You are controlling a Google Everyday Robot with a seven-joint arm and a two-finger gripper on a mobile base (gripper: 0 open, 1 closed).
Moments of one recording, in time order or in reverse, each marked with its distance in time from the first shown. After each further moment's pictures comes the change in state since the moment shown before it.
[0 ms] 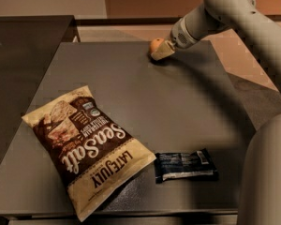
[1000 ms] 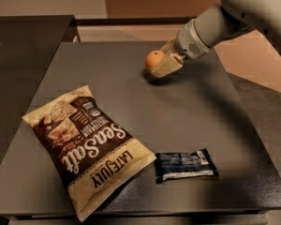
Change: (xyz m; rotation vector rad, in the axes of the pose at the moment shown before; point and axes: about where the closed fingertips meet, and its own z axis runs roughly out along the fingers) arm 0.008 0.111 -0.058 -0.229 -0.013 -0.224
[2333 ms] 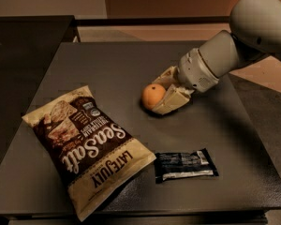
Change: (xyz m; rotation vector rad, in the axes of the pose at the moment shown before) arm 0.021 0.120 -0.007 -0.198 -0.027 -0.168
